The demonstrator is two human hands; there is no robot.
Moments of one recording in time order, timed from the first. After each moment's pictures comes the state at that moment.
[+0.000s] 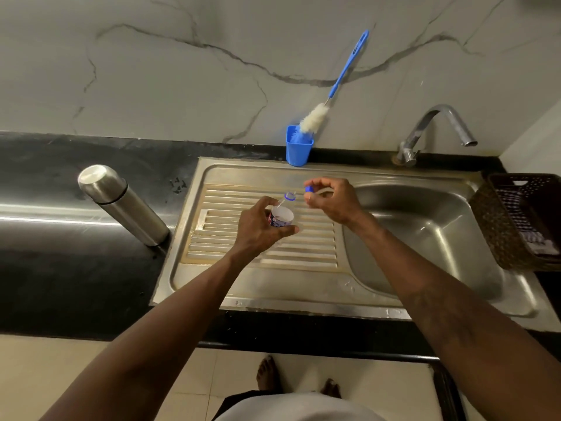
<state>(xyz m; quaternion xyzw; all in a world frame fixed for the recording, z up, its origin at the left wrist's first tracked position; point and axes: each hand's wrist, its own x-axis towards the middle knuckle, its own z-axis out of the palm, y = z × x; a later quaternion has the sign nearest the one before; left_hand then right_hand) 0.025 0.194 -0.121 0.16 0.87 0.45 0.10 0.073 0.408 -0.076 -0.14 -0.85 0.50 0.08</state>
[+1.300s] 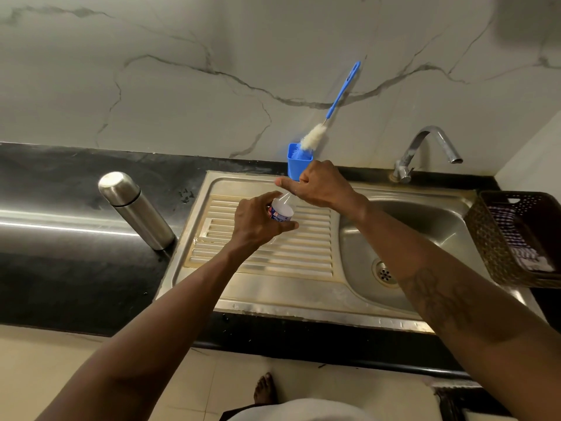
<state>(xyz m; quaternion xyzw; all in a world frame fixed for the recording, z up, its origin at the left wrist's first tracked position) 0.033 0.200 -0.063 0.23 0.90 0.37 -0.04 0.055 0.382 0.012 -0.09 -0.97 0.21 0.03</state>
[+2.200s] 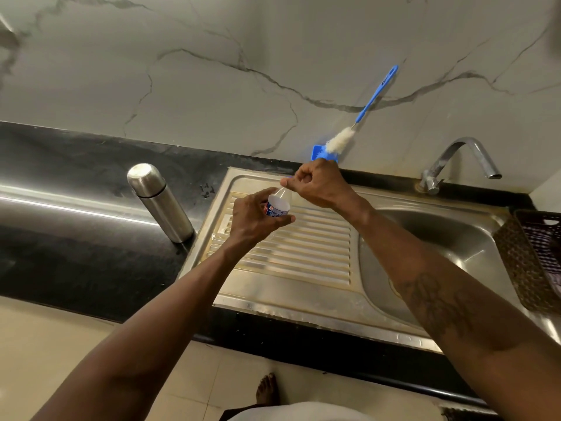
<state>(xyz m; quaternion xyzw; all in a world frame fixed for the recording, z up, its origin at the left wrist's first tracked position) 0.012 0.158 -0.065 0.18 0.87 0.46 -0.06 0.026 0.344 0.009 -0.01 -0.94 0.33 0.08</state>
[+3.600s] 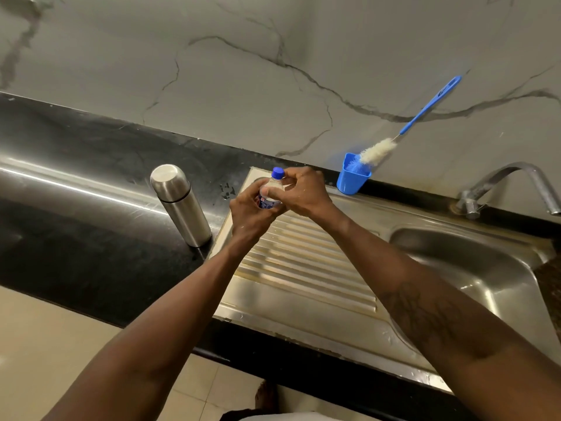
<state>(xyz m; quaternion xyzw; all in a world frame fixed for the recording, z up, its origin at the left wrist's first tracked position) -0.054 0.118 -0.091 0.13 0.81 0.57 -0.11 -0.056 0.259 -0.032 -0.02 -0.91 0.40 0.09</state>
